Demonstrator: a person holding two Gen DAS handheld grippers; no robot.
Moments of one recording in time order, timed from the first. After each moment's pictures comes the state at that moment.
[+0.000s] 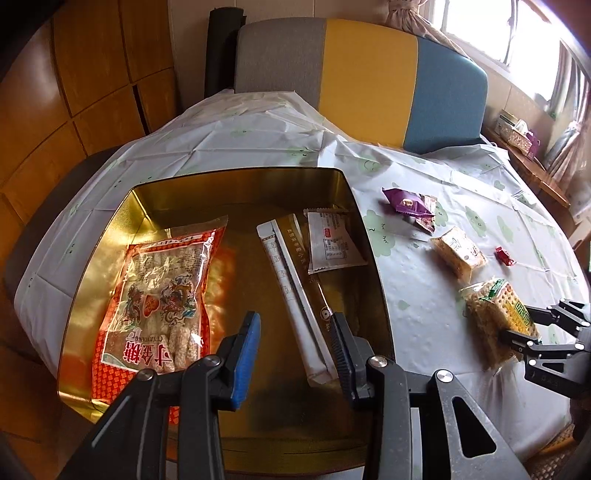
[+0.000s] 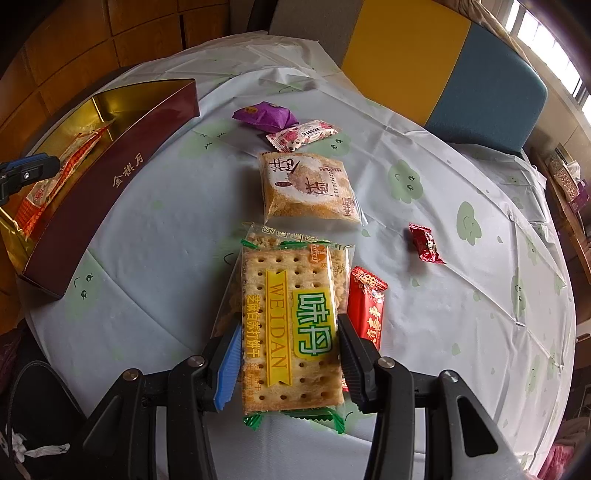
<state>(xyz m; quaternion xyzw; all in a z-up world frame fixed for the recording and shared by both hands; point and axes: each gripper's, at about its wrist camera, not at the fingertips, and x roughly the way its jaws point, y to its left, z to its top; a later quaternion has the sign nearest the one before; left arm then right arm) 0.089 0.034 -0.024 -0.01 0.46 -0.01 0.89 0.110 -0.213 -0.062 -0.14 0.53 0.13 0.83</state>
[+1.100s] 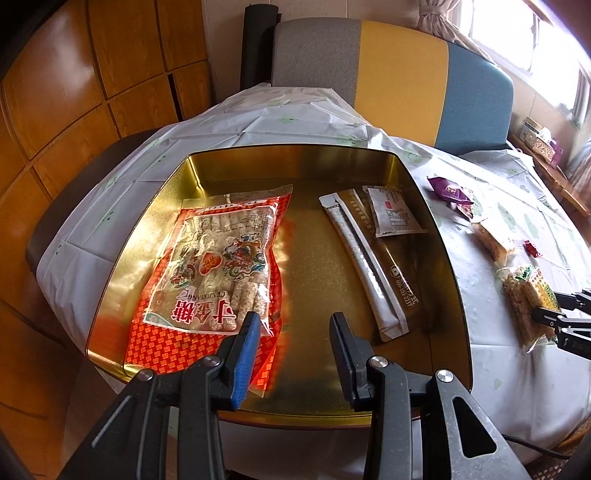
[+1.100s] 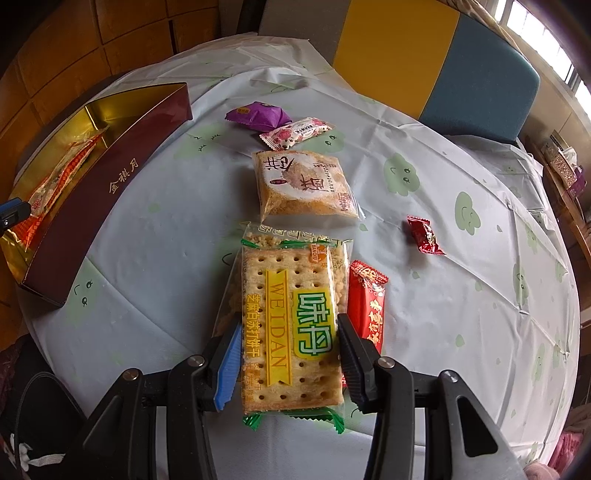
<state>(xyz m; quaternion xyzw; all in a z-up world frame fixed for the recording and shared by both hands) 0.056 0.079 -0.040 -0.01 0.46 0.04 0.89 0.111 -0.216 -0.063 -0.12 0.53 0.12 0.83</state>
